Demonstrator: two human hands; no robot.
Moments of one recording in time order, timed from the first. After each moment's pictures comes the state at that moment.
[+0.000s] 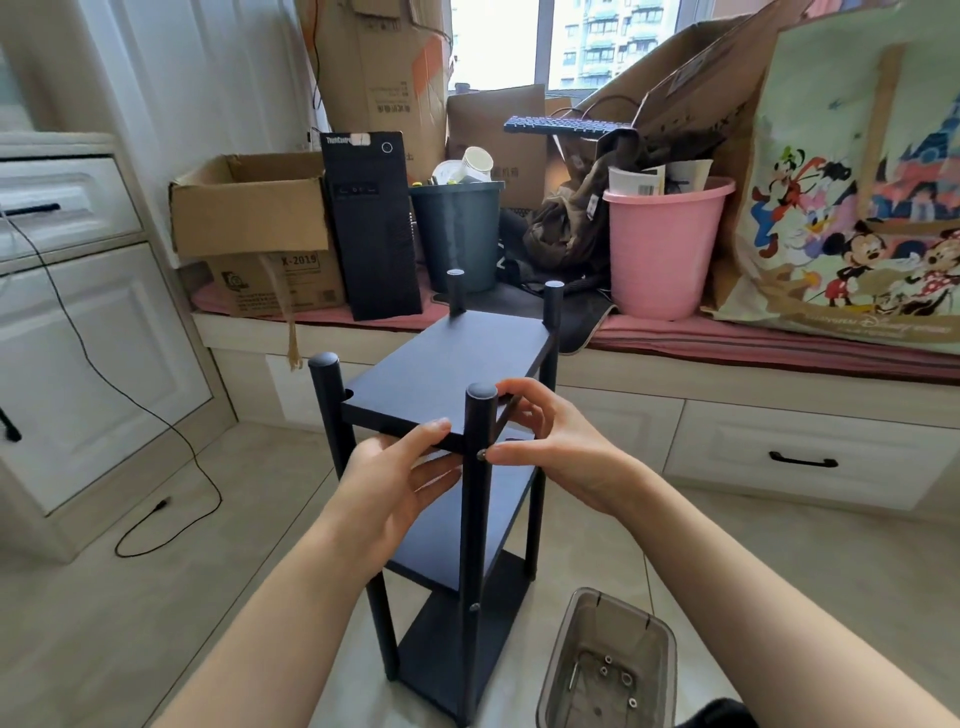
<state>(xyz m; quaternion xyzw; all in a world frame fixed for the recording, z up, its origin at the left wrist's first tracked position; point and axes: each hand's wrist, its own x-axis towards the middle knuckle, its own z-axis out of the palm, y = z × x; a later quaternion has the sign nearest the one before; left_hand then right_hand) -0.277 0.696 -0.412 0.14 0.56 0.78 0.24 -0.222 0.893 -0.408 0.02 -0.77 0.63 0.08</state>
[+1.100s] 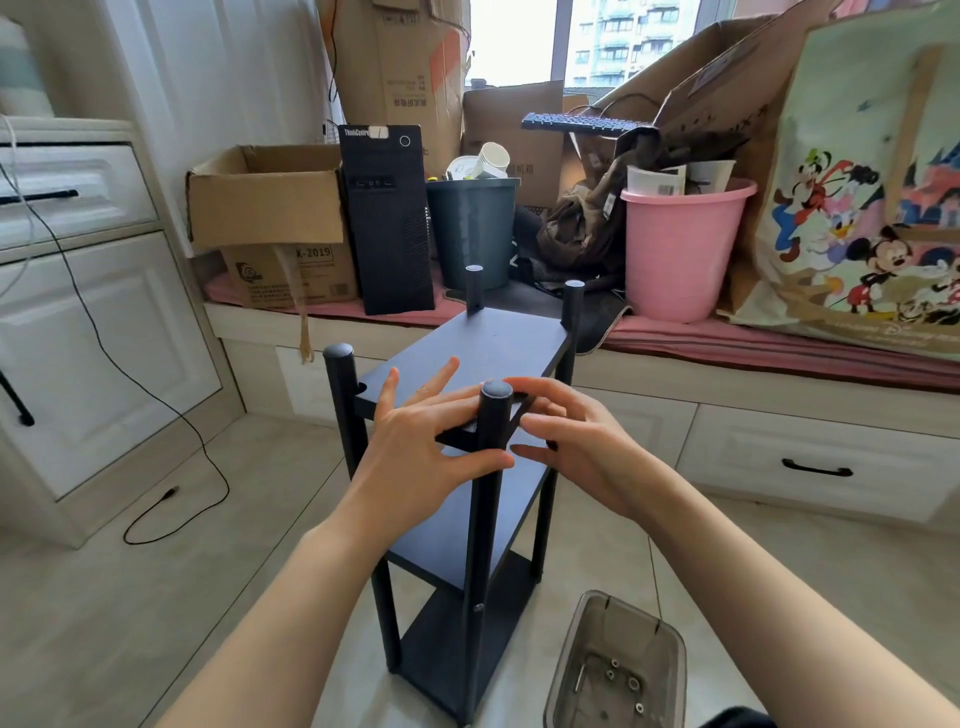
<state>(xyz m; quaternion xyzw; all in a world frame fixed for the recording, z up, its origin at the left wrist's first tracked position) -0.282 0.694 -0.395 0.44 0.79 0.41 -0.14 -0.220 0.893 -0.406 0.01 -0.68 0.73 0.06</state>
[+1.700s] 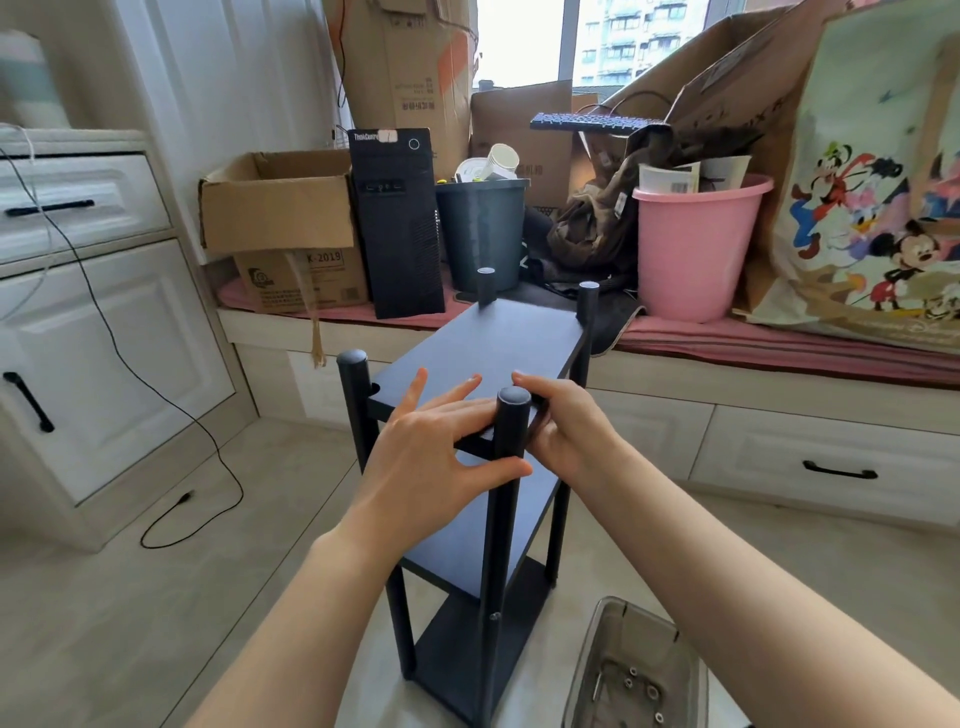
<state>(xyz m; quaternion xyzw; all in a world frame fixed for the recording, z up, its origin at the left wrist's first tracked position) -0.285 0.692 -0.396 0.46 0.79 0.36 -0.19 -0.265 0.858 -0.386 -0.13 -0.42 0.89 0.09</state>
